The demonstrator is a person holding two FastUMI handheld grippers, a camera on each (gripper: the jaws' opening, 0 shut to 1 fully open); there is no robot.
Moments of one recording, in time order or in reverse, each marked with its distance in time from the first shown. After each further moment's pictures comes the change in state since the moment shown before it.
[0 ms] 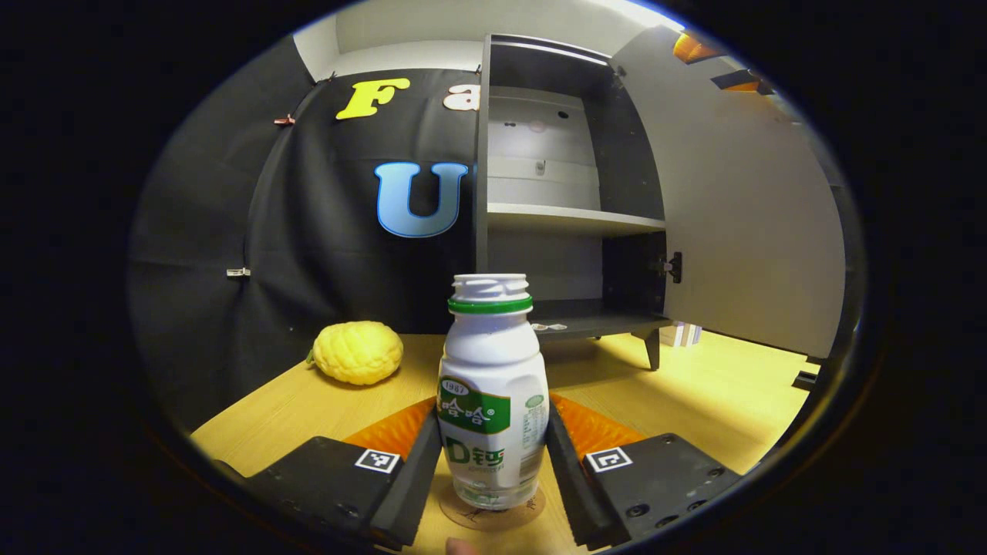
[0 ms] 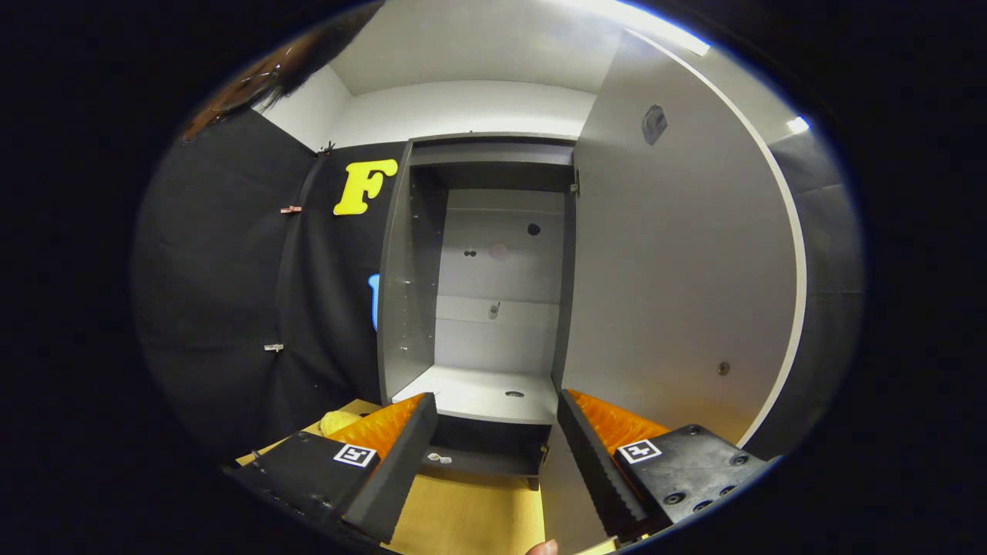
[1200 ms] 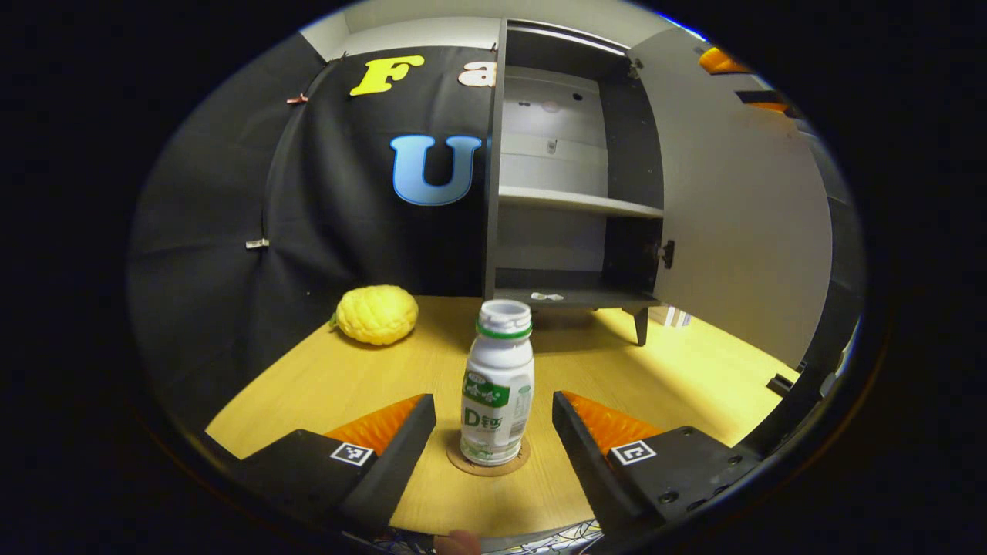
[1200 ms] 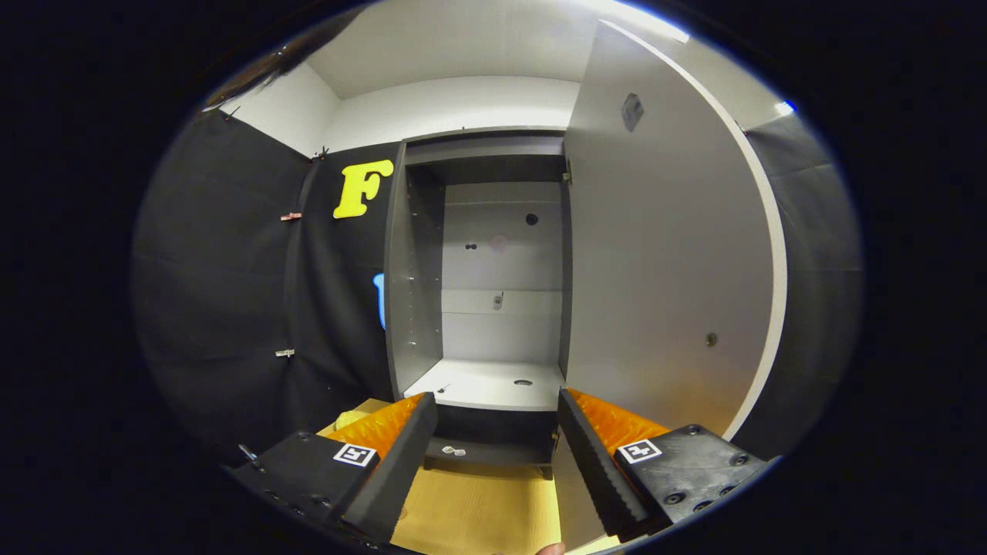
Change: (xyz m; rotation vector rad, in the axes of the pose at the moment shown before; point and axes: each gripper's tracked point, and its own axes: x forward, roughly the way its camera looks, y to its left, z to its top) left arm -0.084 -0.002 0.037 -0.054 0.134 0.037; right arm -0.016 -0.004 -0.006 0.086 0.032 0.006
